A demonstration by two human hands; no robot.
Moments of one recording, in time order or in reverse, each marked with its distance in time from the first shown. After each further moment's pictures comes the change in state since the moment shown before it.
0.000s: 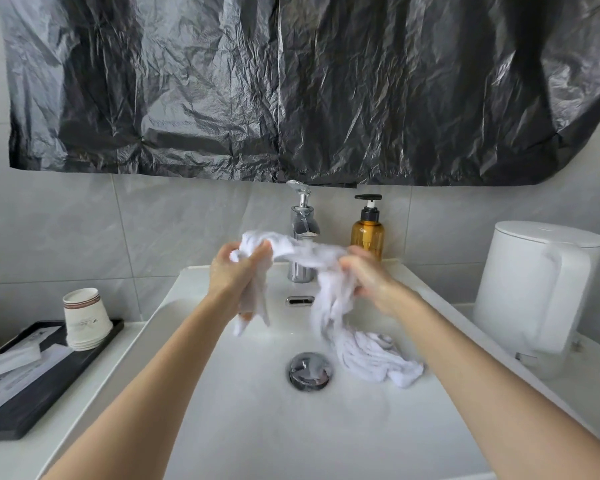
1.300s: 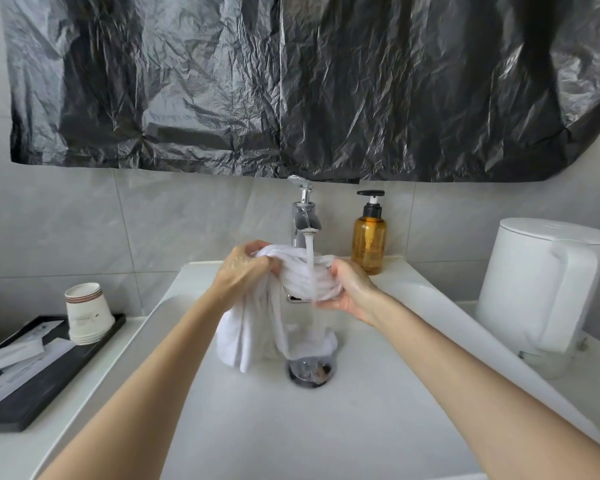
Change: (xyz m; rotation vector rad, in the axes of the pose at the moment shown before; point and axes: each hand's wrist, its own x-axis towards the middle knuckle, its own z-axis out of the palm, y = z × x) left_hand -0.007 0.012 -0.002 0.341 -0.254 0.103; right_hand -0.009 0.002 0.030 0.302 -0.030 0.246
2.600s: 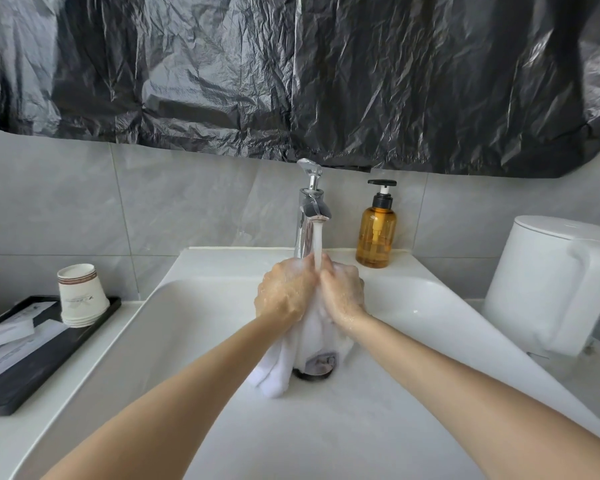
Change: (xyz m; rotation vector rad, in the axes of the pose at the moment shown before) left_hand -0.013 -0.003 0.071 0.248 0.081 -0.139; right_hand 0.017 0.038 0.023 -0.476 0.438 -0.288
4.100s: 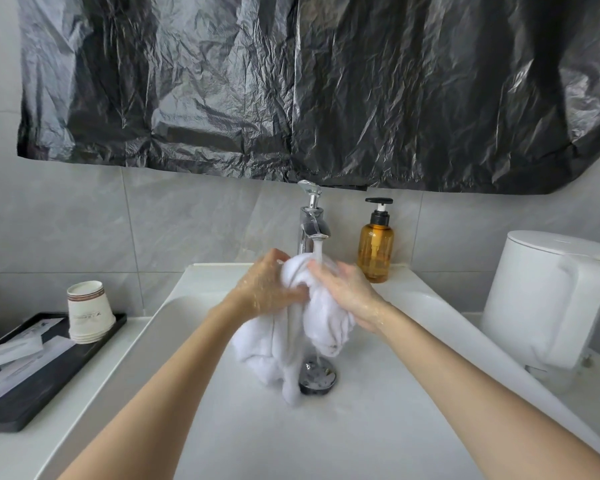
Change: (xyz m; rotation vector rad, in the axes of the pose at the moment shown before) left_hand 0.021 -0.020 -0.054 0.053 -0.186 0.259; right_hand 0.020 -0.006 -0.026 0.235 -0.394 -0.128
